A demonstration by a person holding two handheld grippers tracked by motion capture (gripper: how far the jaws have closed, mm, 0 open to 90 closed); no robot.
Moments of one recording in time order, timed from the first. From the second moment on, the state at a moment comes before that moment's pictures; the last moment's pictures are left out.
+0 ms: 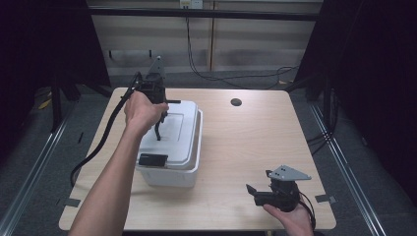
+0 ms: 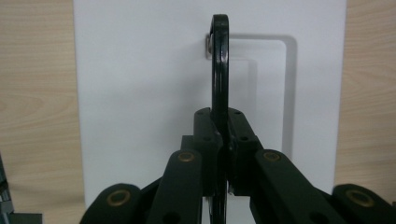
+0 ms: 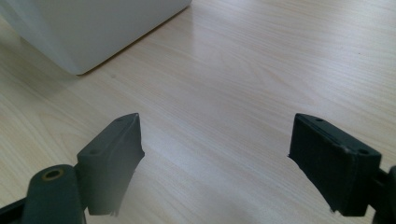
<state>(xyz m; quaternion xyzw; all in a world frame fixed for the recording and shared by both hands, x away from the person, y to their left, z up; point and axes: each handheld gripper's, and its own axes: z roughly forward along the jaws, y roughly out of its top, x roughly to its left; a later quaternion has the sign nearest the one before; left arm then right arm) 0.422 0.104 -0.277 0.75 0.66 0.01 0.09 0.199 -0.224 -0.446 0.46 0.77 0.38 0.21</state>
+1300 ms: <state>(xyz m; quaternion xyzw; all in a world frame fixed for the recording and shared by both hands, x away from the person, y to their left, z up) 0.419 0.096 -0.298 0.74 0.66 -0.02 0.10 0.199 -0.224 -0.446 0.46 0.77 0.38 0.21</state>
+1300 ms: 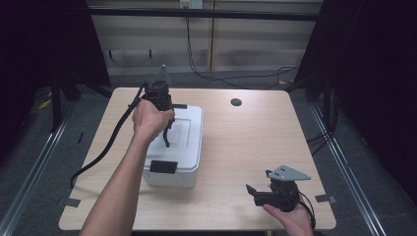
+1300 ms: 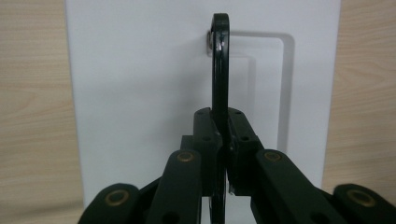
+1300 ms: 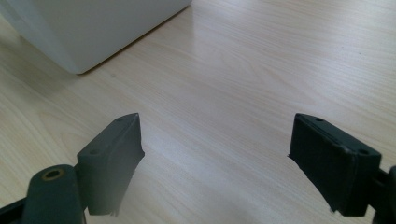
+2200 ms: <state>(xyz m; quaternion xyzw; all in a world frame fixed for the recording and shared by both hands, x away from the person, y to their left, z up) 0.421 0.108 -0.292 0.75 0.65 0.00 0.14 0.199 -0.223 -0.446 0.46 0.77 0.38 0.21</state>
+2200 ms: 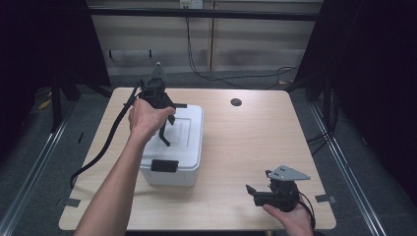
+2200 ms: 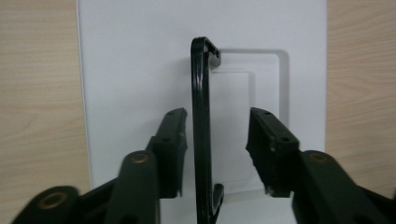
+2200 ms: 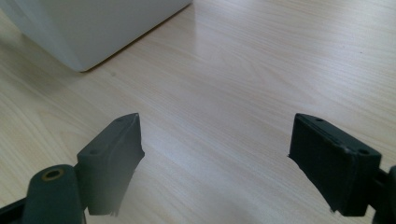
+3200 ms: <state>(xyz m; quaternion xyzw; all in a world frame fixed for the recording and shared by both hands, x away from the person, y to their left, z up) 0.403 0.190 -0.282 0.81 0.49 0.00 0.32 0.200 -0.223 -0.447 0.46 0.77 0.38 0.21</state>
